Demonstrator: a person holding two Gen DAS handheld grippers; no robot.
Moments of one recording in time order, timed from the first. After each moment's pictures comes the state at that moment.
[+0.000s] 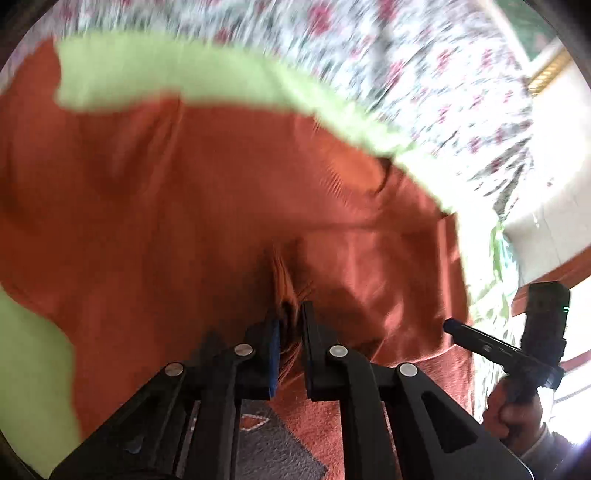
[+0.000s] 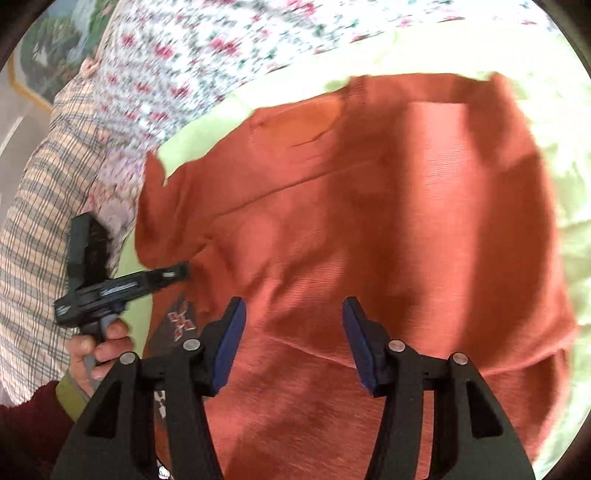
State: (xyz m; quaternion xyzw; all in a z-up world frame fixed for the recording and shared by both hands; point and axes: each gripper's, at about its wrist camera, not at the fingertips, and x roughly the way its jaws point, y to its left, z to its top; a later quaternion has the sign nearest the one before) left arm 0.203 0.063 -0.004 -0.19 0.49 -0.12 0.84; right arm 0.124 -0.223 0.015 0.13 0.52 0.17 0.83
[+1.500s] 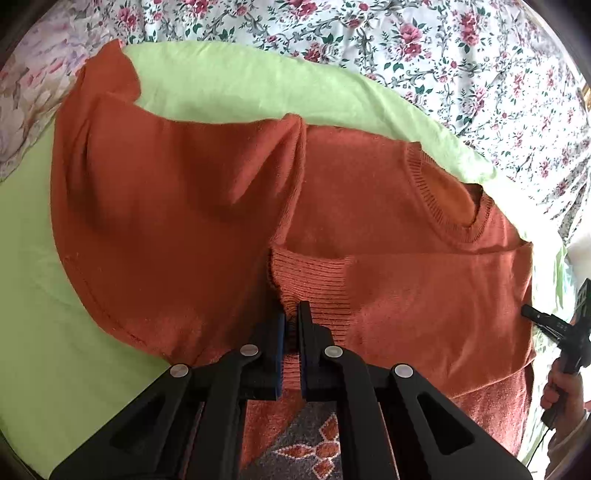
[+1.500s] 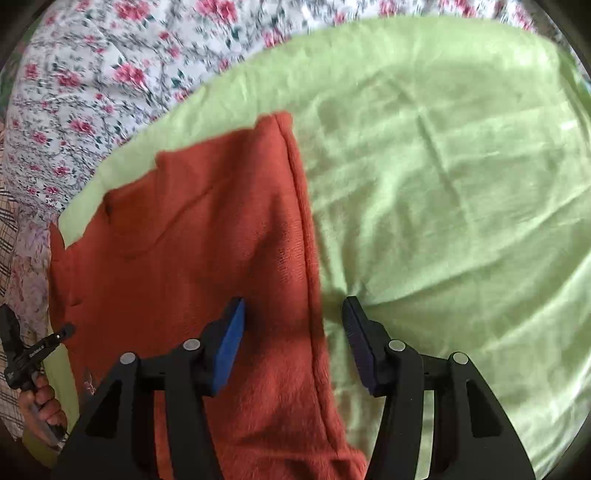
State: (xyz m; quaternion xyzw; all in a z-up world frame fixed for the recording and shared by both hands) left arm 0.209 0.110 -0.020 -0.15 0.51 0.01 0.85; right arm 0.178 -0.332 0.011 0.11 0.52 0.00 0.85
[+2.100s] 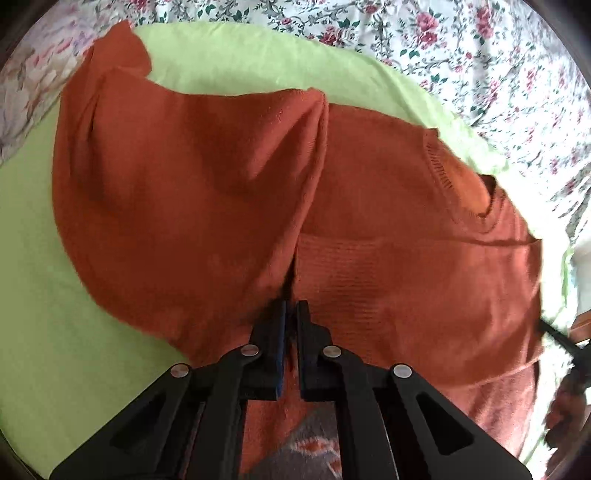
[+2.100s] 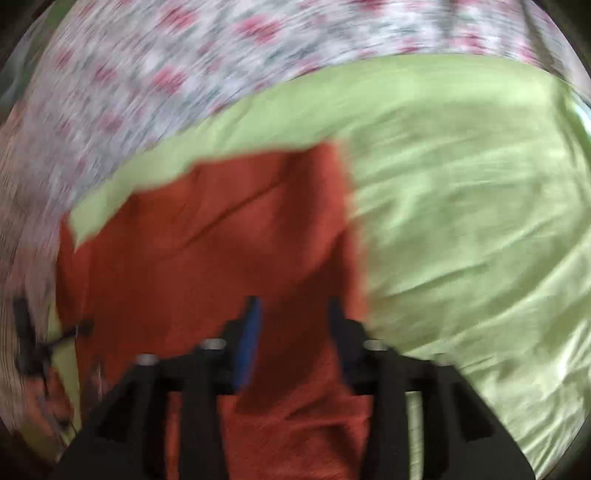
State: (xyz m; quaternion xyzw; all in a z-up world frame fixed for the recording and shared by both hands) left arm 0.203 0.123 -0.032 -0.17 0.53 0.02 0.83; right arm 0.152 -0.296 0.024 0.06 0.50 0.02 0.86
